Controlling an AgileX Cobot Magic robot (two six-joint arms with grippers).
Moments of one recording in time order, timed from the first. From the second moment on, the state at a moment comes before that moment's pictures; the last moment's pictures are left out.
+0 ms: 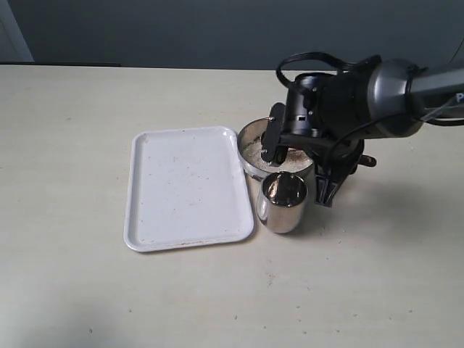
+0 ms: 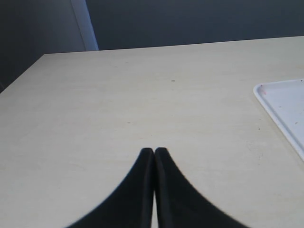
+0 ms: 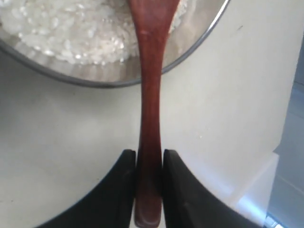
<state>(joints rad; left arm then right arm) -0.06 0.05 0.01 0.07 0.30 0.02 0.81 1.90 -1.12 -0.85 0.95 0.06</state>
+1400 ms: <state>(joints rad) -0.06 0.05 0.01 0.07 0.30 0.02 0.83 1.70 -1.12 -0.44 1.18 -0.15</state>
